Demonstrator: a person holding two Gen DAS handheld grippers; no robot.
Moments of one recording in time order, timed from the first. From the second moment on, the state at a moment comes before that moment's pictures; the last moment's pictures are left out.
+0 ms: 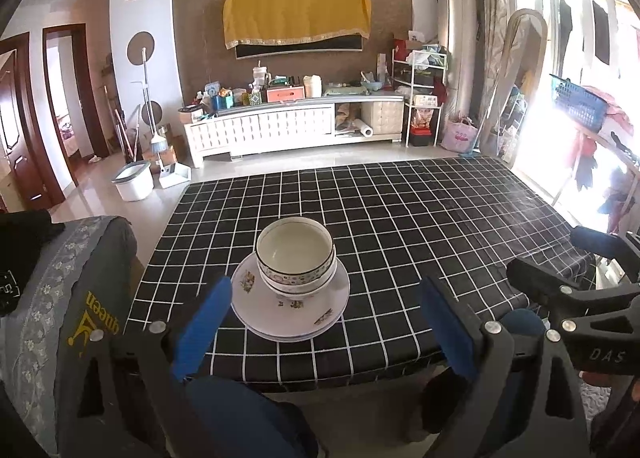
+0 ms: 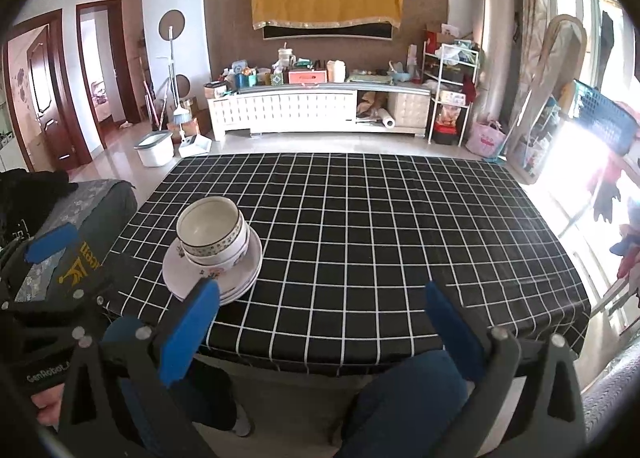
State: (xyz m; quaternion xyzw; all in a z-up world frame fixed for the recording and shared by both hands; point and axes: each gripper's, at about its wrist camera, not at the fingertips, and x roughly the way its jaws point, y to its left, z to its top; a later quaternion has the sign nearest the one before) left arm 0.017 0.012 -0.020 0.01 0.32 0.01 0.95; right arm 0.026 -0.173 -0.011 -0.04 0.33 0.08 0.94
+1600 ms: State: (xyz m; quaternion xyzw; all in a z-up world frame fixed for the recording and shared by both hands) left arm 0.008 0.021 -0.019 0.01 0.32 0.01 0.95; right arm 0.022 -0.176 -0.015 -0.05 0.33 0.10 0.94
